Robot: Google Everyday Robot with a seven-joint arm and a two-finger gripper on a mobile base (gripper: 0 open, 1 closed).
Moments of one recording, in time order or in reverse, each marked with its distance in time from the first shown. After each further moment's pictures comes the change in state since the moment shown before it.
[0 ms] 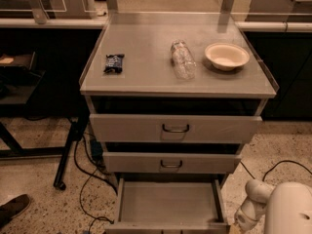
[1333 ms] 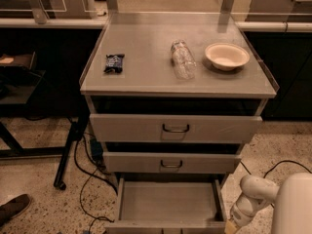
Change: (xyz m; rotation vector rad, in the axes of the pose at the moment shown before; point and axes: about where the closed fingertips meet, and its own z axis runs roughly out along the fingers) arm -0.016 0.037 -0.031 0.061 -0.021 -0.069
